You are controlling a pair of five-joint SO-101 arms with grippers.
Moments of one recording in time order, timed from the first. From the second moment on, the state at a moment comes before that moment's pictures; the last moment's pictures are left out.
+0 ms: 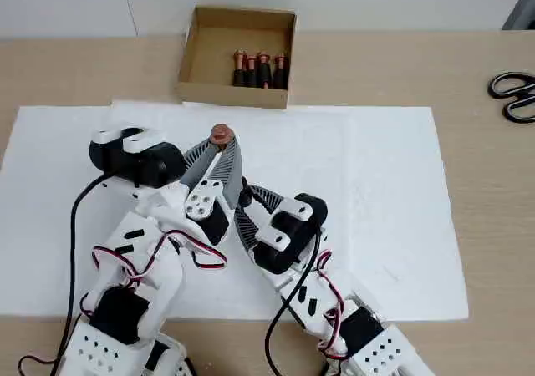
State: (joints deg) left arm 22.0 -73.7 61.4 31.3 22.6; right arm -41.1 -86.1 96.0 2.5 3.6
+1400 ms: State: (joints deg) left arm 18.5 -71.5 63.8 31.1 22.6; right arm -42.6 -86.0 96.0 5.4 3.6
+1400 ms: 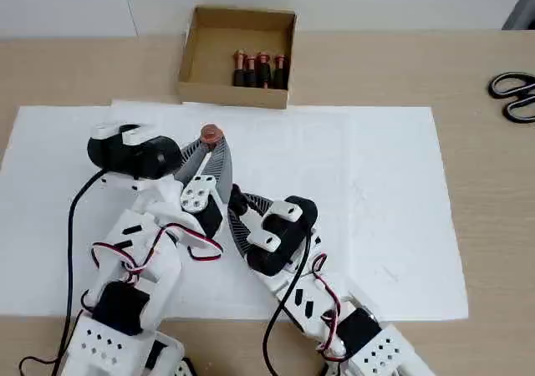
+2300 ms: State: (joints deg) left arm 19.2 -71.5 63.5 39.6 22.6; right arm -42.7 -85.9 96.0 5.5 3.6
